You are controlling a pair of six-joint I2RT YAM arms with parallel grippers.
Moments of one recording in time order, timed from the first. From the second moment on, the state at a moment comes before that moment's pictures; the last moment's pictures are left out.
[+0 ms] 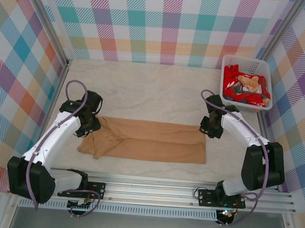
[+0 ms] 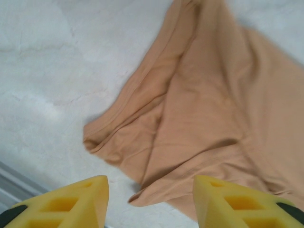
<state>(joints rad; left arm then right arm) -0.21 1.24 1.07 -1.19 -0.26 -0.76 0.27 1.48 1.02 -0.89 0.02 0.68</state>
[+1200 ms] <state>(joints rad) 0.15 1.76 1.12 -0.71 0.10 -0.76 0.28 1.77 1.07 -0.77 -0.09 0.70</state>
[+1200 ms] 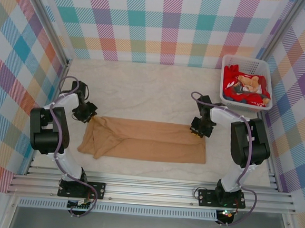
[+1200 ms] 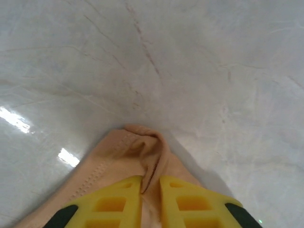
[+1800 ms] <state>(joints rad) 0.12 1.46 1.02 -0.81 0.02 -0.72 0.29 1.70 1.09 -0.79 -0.09 0.63</state>
